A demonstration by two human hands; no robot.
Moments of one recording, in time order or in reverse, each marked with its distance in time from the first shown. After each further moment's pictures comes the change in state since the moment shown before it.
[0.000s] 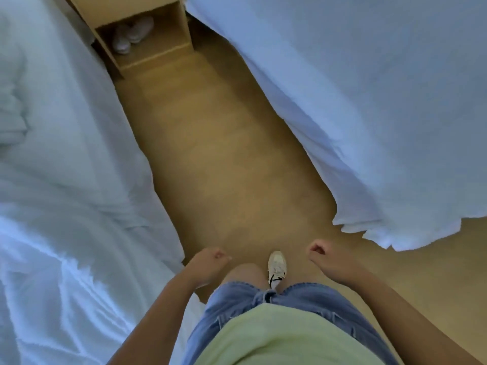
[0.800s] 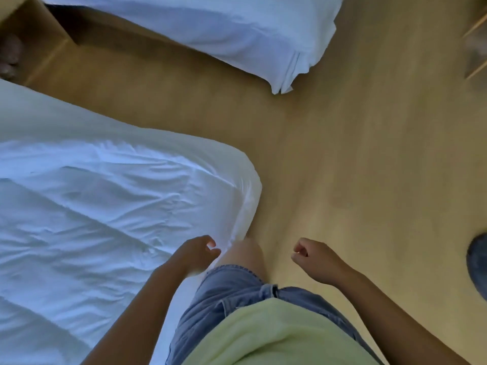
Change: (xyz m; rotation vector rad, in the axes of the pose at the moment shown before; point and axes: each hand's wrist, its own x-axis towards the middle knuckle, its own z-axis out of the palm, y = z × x) left_hand -0.295 -0.423 0.040 0.823 -0.221 0.296; right_hand -0.391 -0.003 0.595 0.340 0.245 0.299
